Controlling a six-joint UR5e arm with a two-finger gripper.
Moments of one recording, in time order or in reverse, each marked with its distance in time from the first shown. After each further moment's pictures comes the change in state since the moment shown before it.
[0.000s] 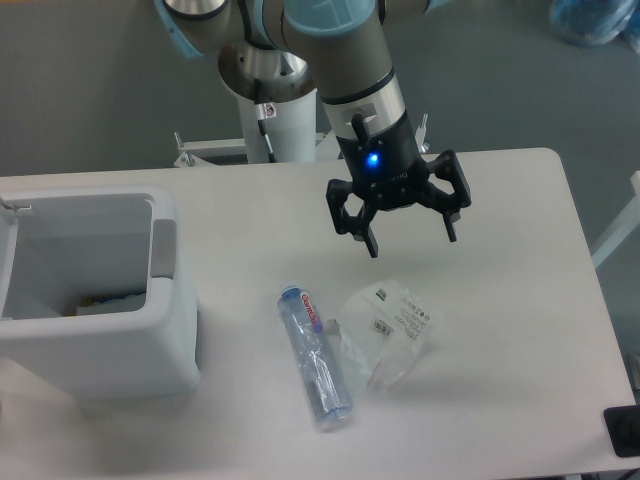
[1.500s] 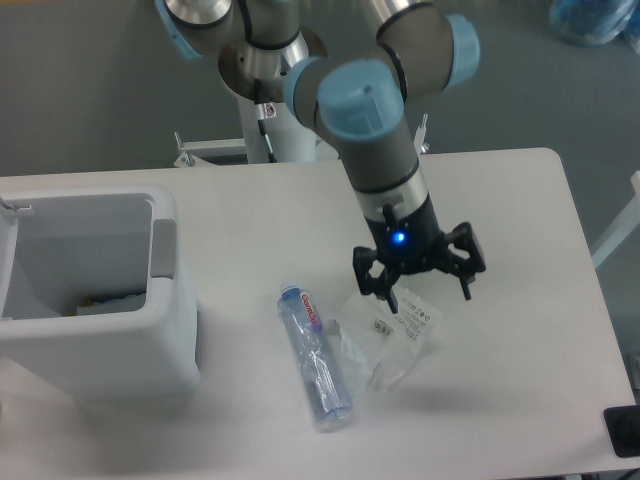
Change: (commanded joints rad) arm -0.009 -0.239 0.003 0.109 -0.026 -0.154
